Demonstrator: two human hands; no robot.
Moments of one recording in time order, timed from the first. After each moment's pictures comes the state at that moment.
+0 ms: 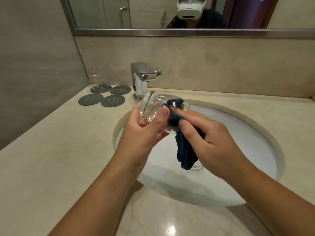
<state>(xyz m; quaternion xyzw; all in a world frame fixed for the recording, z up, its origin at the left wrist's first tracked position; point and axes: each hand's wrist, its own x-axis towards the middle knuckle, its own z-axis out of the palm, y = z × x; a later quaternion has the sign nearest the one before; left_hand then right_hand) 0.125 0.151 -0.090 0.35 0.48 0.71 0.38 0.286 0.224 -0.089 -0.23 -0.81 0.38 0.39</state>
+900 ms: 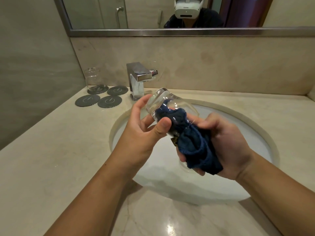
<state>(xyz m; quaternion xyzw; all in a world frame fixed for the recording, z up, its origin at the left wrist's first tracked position) 0.120 0.153 -0.101 0.46 0.48 0.65 0.37 0.302 0.234 -0.070 -0.12 -0.52 0.83 0.14</state>
